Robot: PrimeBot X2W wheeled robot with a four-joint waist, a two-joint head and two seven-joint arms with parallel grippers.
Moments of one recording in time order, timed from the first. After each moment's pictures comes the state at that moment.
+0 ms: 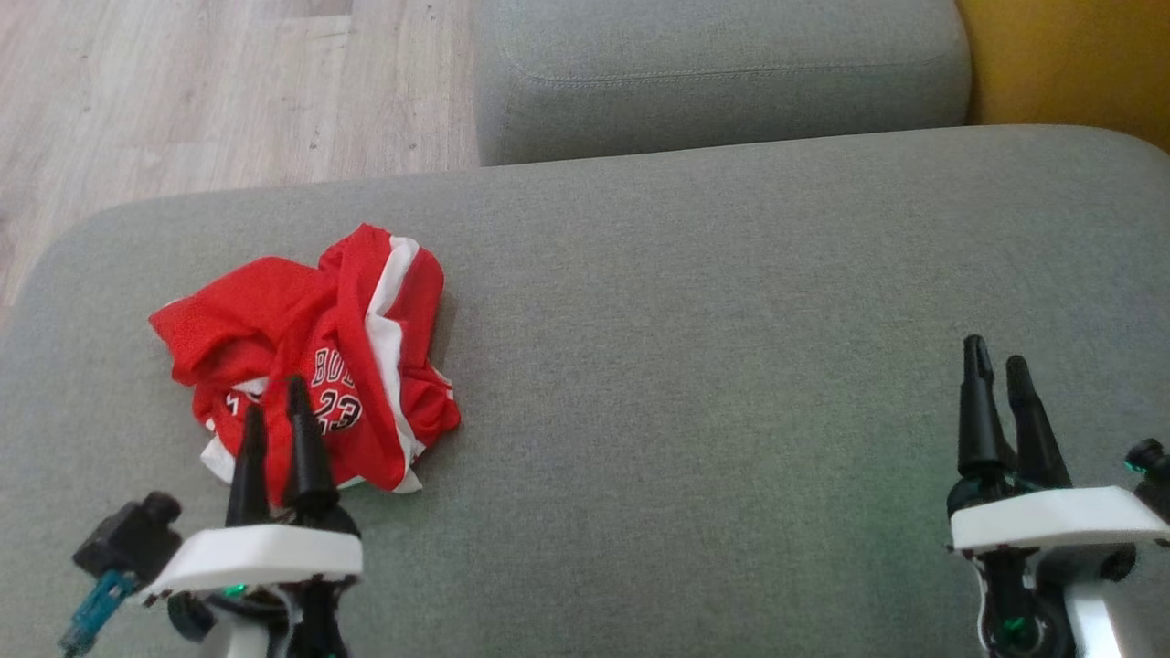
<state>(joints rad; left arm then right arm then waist) -0.01 0.04 -0.08 0.08 -0.81 -0.03 -0.06 0.00 -0.04 -0.03 0.10 0.71 0.13 -0.06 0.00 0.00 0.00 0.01</state>
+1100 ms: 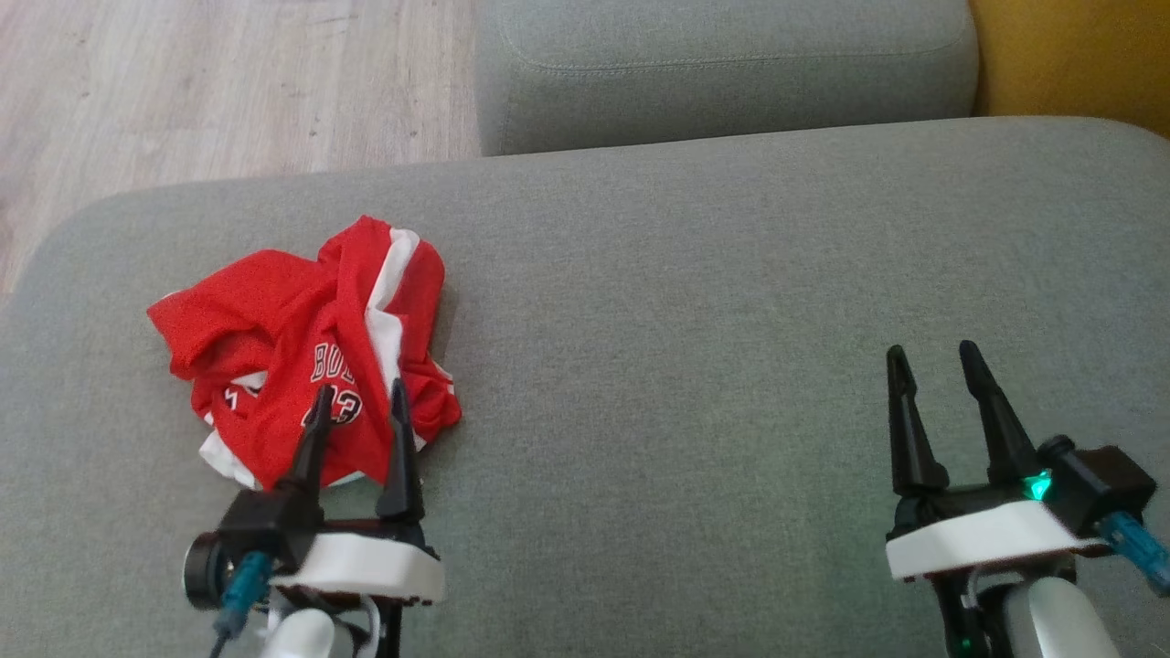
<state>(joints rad) -0.06 0.15 -0.34 0.13 -0.41 0.15 -0.15 0.02 -0.04 0.05 0.08 0.23 0.13 -0.16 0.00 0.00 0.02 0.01</state>
